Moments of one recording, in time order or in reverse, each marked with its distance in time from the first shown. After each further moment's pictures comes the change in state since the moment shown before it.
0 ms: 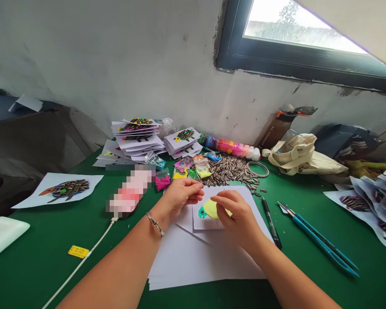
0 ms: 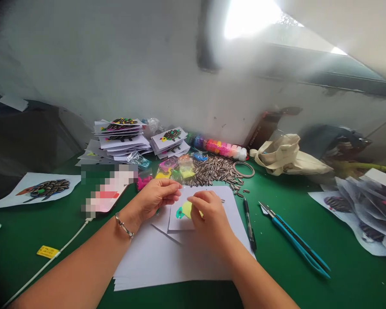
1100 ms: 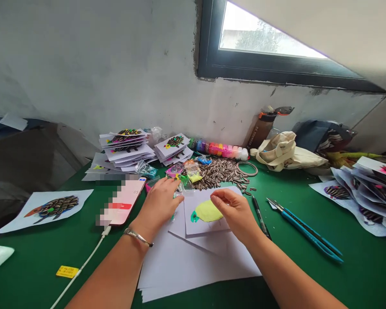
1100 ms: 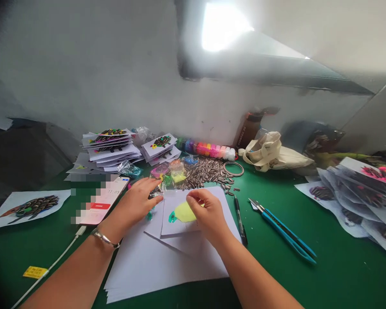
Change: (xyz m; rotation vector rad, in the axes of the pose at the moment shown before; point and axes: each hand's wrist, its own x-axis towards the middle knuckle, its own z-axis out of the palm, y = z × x) left_hand -0.004 0.005 -0.026 1.357 0.261 0.609; right_hand 0.012 -0.008 -0.014 0.488 0.107 0.482
